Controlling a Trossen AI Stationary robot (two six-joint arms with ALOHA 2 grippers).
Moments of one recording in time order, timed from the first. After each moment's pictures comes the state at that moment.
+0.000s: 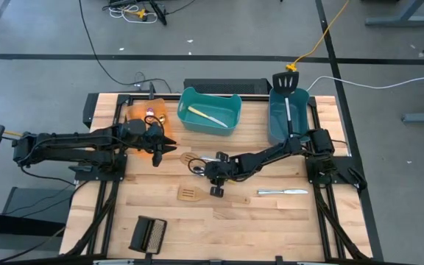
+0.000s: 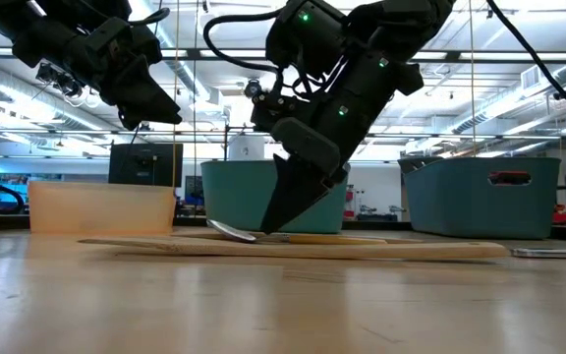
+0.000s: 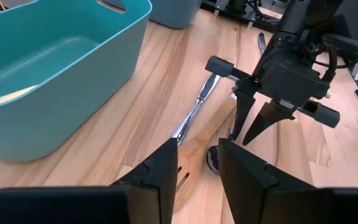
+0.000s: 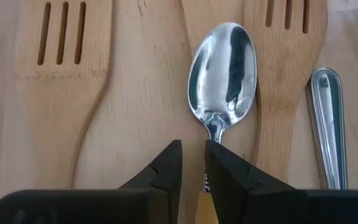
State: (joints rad) left arm 0.24 0.80 0.43 -0.10 0.09 -0.20; right arm 0.14 2.03 1.25 -0.18 0.14 0.22
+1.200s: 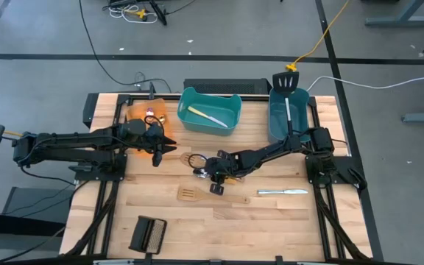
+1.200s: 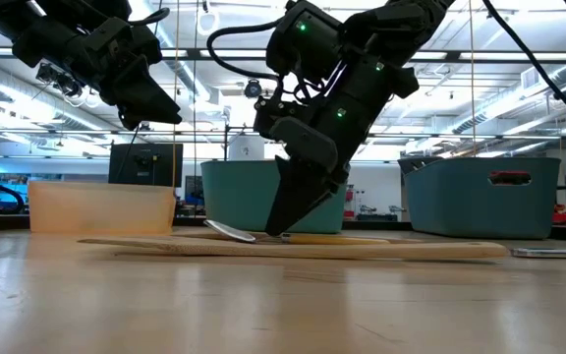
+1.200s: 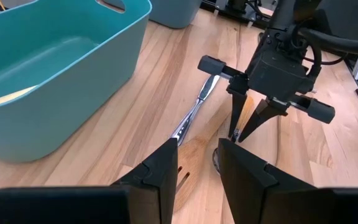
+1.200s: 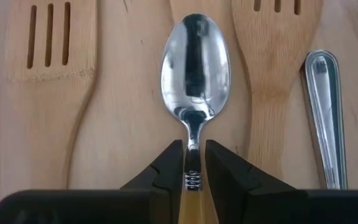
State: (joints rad) left arm 0.24 0.80 0.43 -0.10 0.09 -0.19; right arm 0.10 2.03 1.25 -0.20 0.09 0.27
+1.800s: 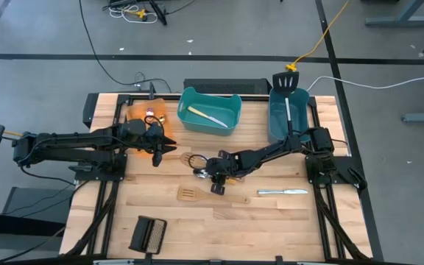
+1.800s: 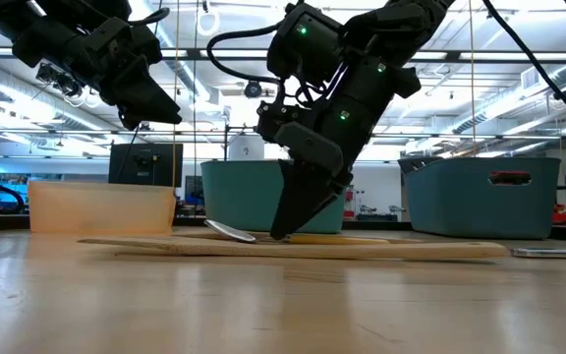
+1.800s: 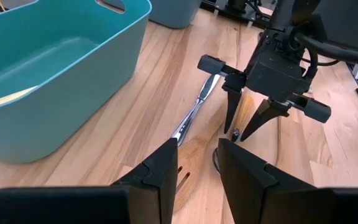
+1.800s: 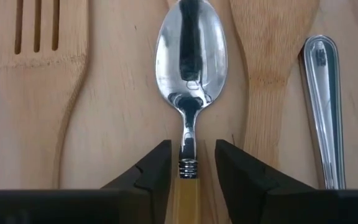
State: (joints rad) left arm 0.24 0.80 0.43 -0.10 0.09 -0.19; right arm 0.11 2.03 1.25 -0.23 0.09 0.27
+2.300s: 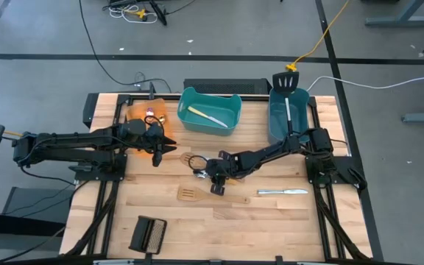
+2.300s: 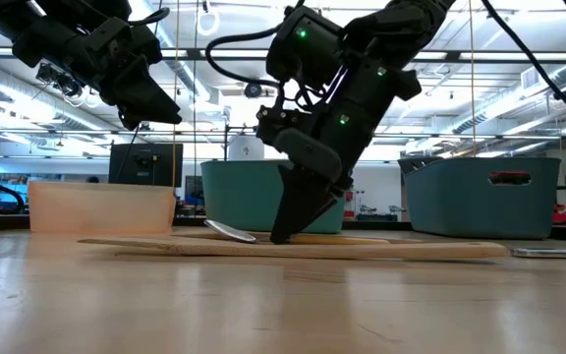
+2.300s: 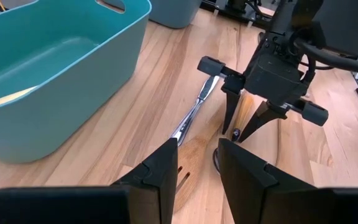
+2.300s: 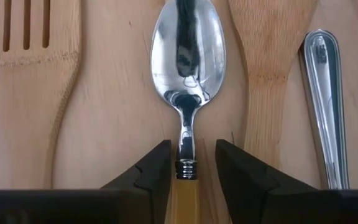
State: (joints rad) left arm 0.24 0.80 0.43 -0.10 0.09 -0.19; right arm 0.12 2.04 1.25 -0.23 0.11 0.29
